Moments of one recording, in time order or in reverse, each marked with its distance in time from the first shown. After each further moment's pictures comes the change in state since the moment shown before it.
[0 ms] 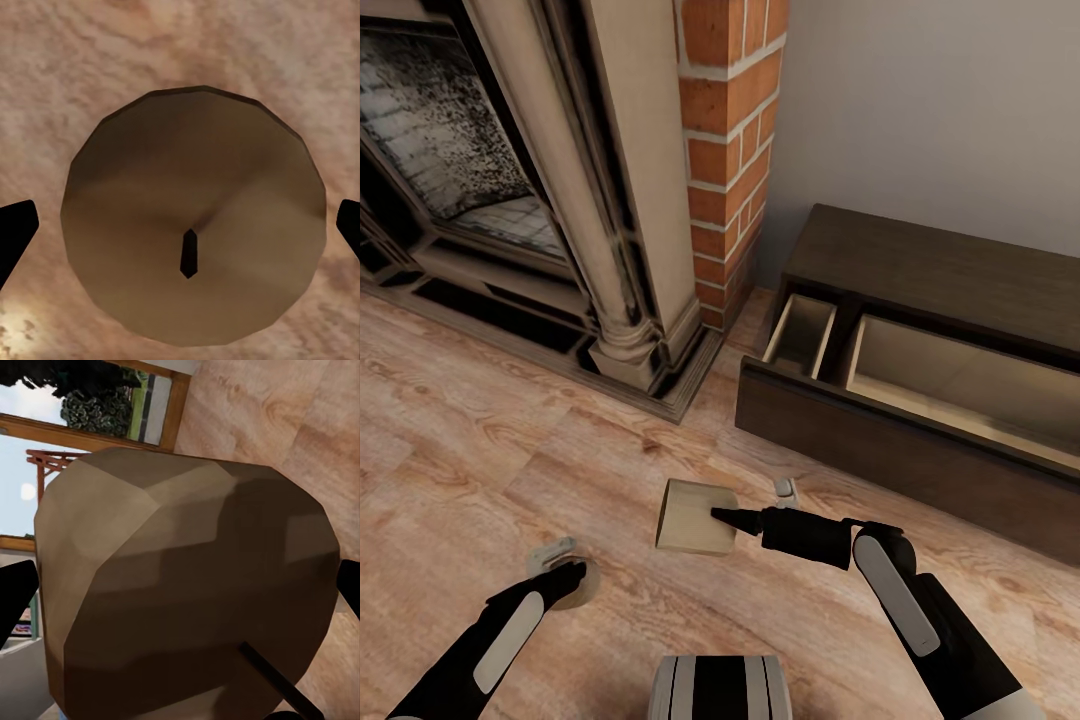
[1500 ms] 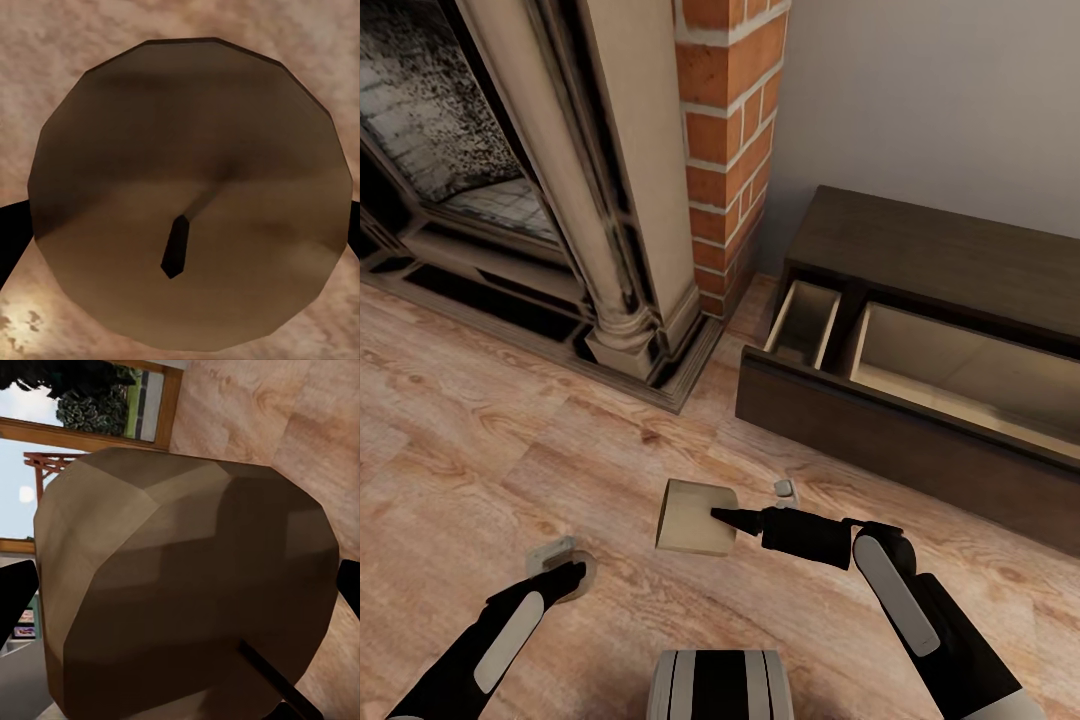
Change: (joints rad) left arm -0.001 0.000 0.000 0.000 -0.009 0.000 0.000; right arm 0.000 0.000 0.000 0.000 0.002 0.000 -0.001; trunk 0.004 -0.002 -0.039
